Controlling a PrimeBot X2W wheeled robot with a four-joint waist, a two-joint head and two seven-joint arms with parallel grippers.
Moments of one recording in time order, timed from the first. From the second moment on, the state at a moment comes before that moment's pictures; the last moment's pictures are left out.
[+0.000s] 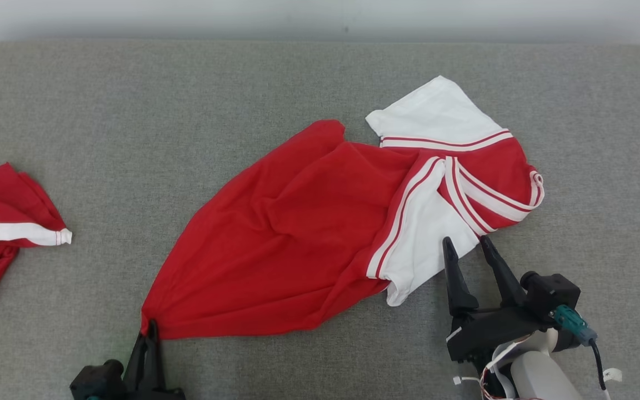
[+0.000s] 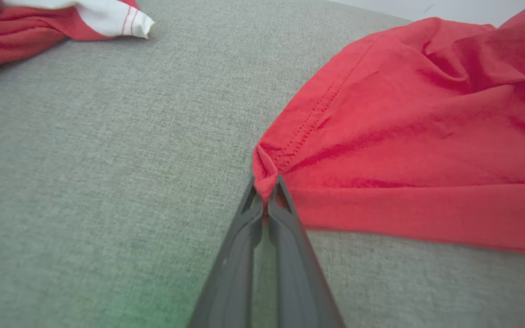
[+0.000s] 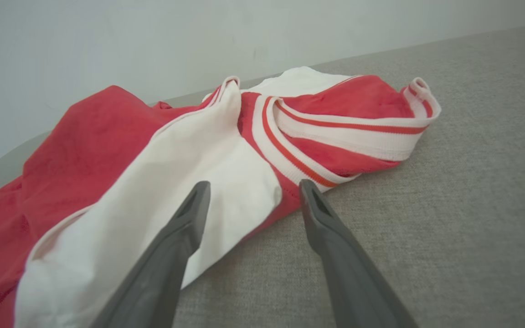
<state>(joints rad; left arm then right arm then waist) -0.11 0.05 0.00 0.43 -0.25 -0.04 -0.26 -0.30 -0.05 0.08 0.47 0.26 0.13 -0.26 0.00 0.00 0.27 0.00</state>
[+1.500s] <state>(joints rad) -0.16 0.05 0.03 0.28 -0.18 -0.09 -0.26 -0.31 -0.05 0.02 0.33 0.33 0.13 -0.26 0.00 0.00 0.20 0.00</state>
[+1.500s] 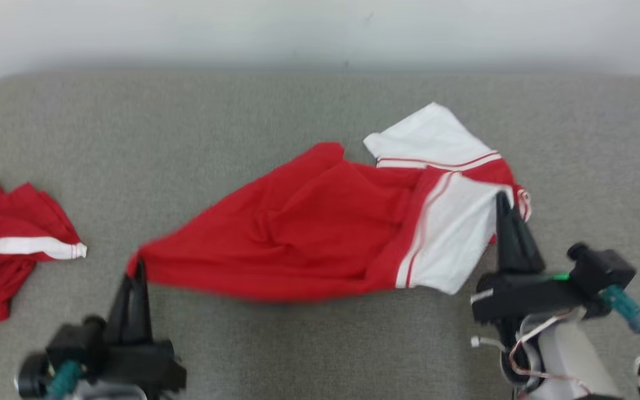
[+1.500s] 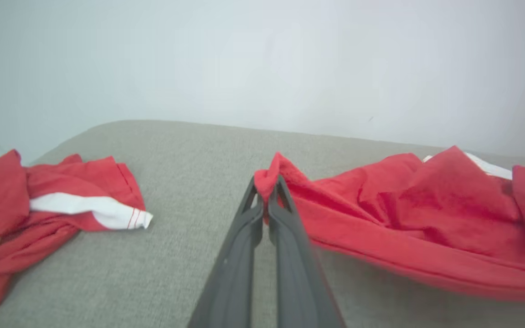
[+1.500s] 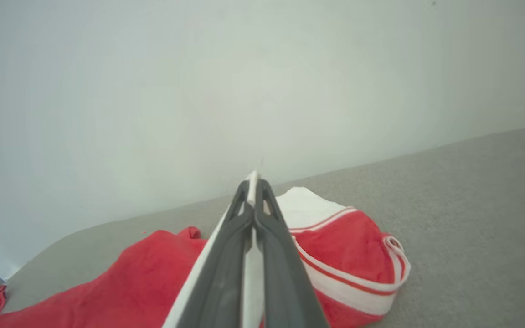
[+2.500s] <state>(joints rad) -0.91 0.48 -0.18 0.22 -0.18 -0.13 -0.13 -1.01 -0.29 0.14 0.26 0.35 0.13 -0.25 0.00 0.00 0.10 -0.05</state>
